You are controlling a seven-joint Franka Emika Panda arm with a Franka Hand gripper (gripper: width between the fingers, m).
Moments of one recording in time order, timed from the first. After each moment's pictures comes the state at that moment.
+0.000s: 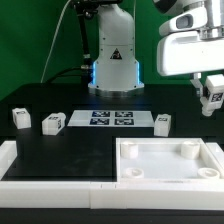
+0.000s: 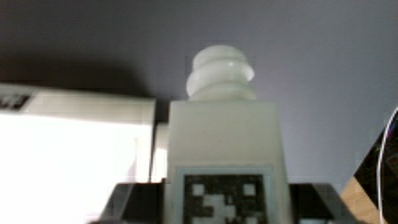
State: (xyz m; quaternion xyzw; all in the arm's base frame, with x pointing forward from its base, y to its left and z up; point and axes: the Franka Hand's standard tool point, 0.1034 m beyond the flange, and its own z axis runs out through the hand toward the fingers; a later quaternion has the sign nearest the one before) arm 0.478 0.164 0.107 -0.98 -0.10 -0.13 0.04
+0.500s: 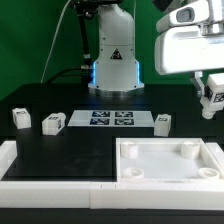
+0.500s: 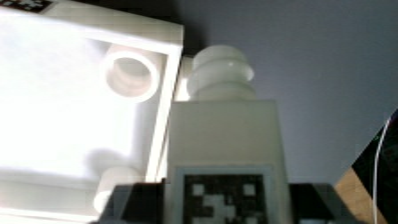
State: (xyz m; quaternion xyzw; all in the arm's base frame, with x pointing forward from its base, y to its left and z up) arm 0.502 0.162 0.114 -0.98 -0.12 -0.15 0.04
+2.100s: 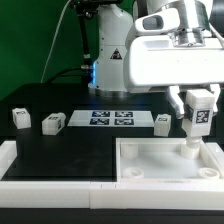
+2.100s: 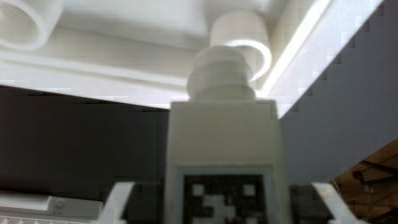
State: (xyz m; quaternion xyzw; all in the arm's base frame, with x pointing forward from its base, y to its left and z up) arm 0.608 0.104 0.108 -0.95 -0.11 -0.30 0.02
